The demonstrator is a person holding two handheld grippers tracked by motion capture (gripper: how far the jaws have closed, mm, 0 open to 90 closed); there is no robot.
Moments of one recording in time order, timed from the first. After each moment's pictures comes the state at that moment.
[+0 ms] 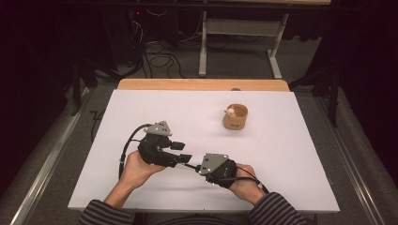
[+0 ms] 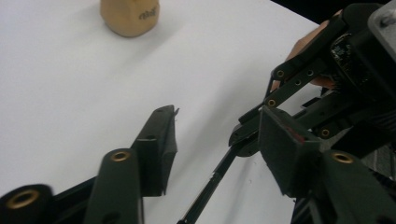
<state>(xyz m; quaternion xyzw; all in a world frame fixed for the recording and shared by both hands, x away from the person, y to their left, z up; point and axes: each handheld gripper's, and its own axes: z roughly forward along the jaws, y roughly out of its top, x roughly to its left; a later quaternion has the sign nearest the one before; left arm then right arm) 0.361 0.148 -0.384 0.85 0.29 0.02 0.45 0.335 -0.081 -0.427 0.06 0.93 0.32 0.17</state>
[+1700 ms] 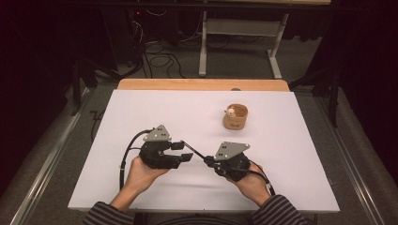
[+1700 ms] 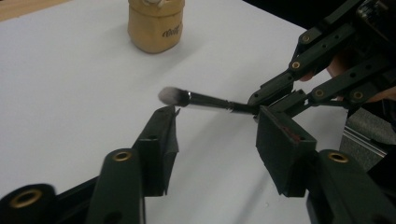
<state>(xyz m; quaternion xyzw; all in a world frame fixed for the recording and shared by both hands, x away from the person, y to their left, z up) 0.350 0.144 -0.397 0.81 0.31 0.07 0.48 0.345 -0.107 -0.416 0.17 0.90 0.38 0.15</state>
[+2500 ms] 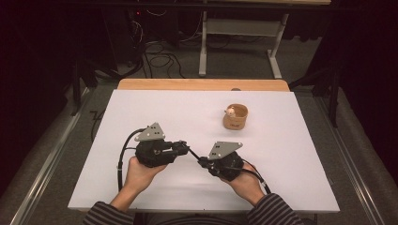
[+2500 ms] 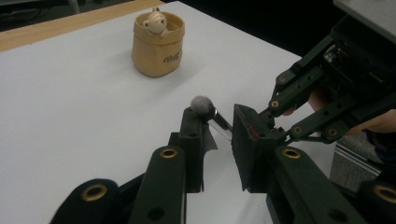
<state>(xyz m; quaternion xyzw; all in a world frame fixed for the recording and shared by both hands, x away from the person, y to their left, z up) 0.347 0.152 -0.391 0.79 0.30 0.08 0.52 0.347 -0.092 -0.420 0.17 0.90 0.39 0.13</state>
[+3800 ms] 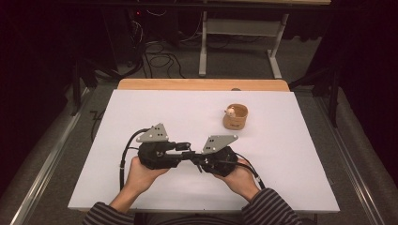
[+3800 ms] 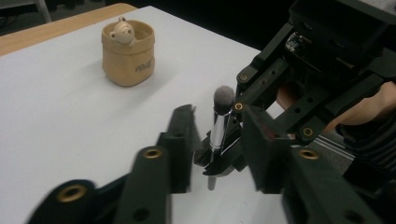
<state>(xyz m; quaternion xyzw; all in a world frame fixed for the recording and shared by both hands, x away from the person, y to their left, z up) 0.342 0.144 -0.381 0.80 0.26 0.06 0.53 0.351 -0.077 -0.400 0.16 0.89 0.41 0.10</state>
